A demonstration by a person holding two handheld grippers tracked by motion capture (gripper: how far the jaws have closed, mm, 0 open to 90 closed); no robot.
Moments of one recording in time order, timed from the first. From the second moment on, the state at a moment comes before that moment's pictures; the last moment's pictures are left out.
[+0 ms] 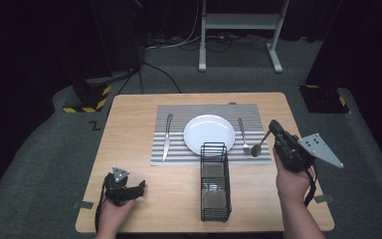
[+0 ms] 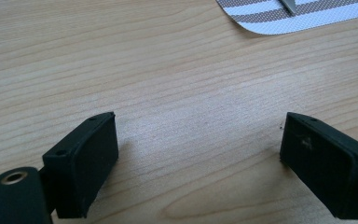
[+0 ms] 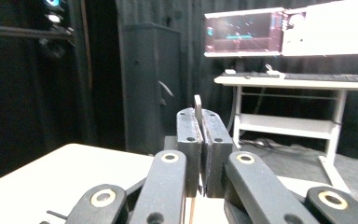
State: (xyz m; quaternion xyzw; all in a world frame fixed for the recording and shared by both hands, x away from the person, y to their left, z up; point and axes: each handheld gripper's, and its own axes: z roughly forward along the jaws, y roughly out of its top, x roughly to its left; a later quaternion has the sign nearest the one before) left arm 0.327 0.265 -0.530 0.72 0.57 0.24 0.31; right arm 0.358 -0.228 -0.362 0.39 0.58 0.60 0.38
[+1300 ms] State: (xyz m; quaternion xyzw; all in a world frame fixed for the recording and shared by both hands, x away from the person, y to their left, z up) left arm 0.326 0.265 -0.530 0.72 0.57 0.24 0.32; right arm 0.451 -0.235 -0.424 0.47 0.63 0.49 0.38
